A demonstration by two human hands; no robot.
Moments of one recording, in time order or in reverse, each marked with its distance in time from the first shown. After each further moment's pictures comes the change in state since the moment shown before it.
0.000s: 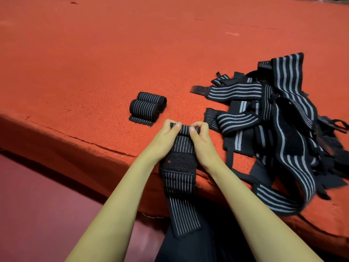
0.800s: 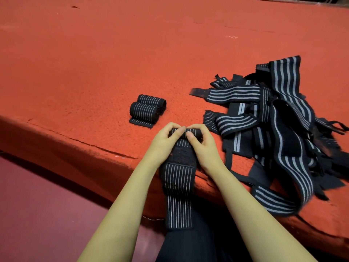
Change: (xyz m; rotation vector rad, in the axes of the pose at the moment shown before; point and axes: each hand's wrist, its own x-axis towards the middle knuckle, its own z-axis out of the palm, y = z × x) left_hand -0.001 -0.009 0.002 -0.012 0.048 0.155; right_hand -0.006 -0.004 -0.005 0.067 0.028 -0.168
